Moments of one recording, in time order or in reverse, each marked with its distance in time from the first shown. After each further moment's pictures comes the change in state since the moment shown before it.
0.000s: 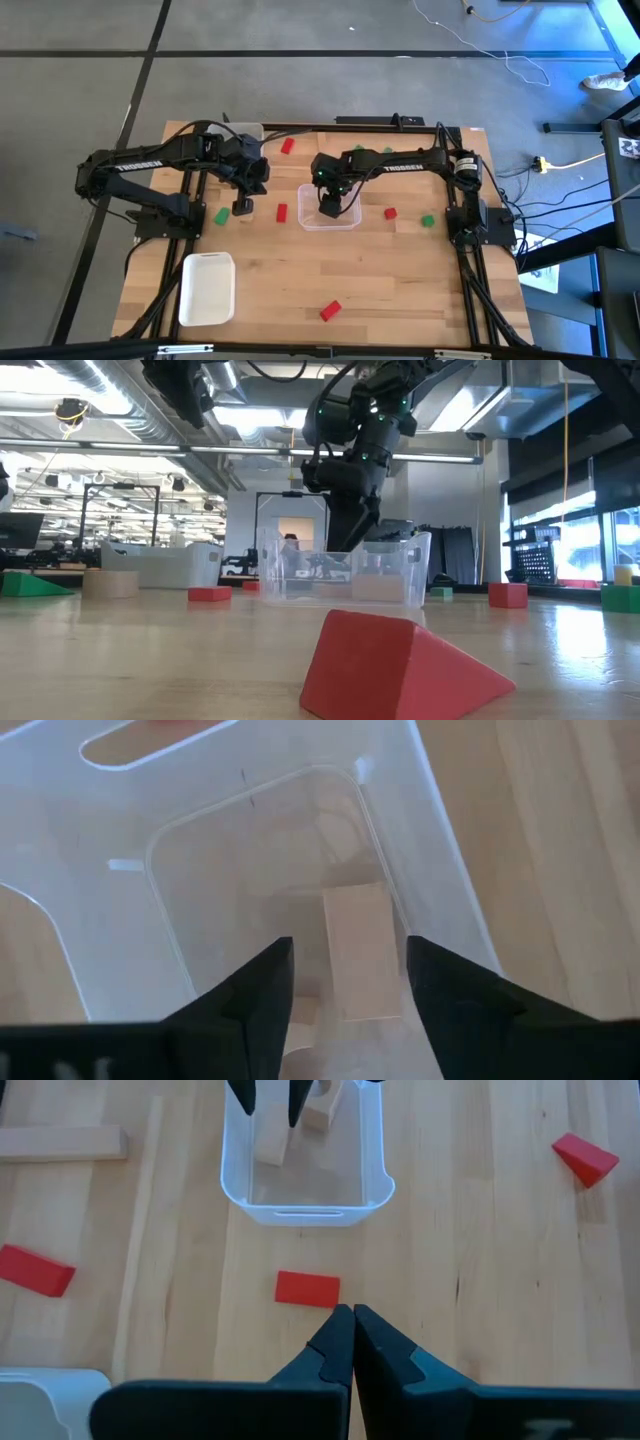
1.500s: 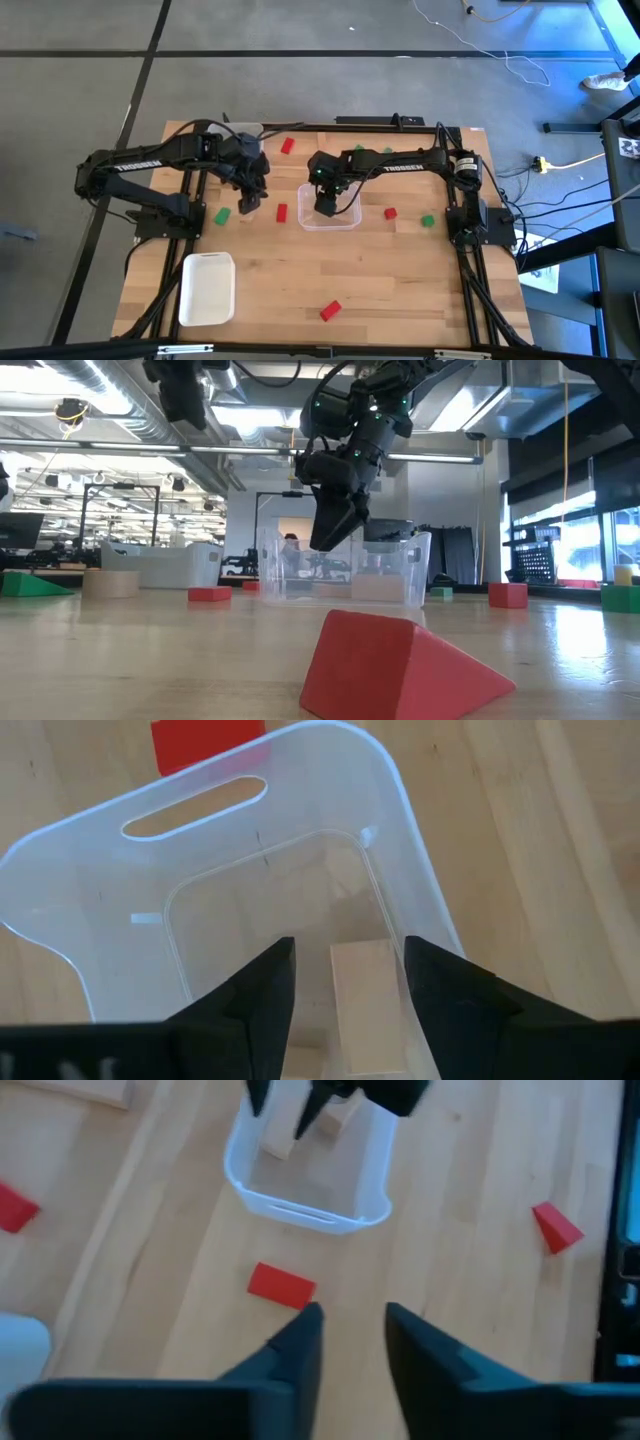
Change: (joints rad) left arm 0.008 -0.005 0.000 0.019 0.010 -0.274; right arm 0.000 -0.002 0.000 0.098 0.001 -0.002
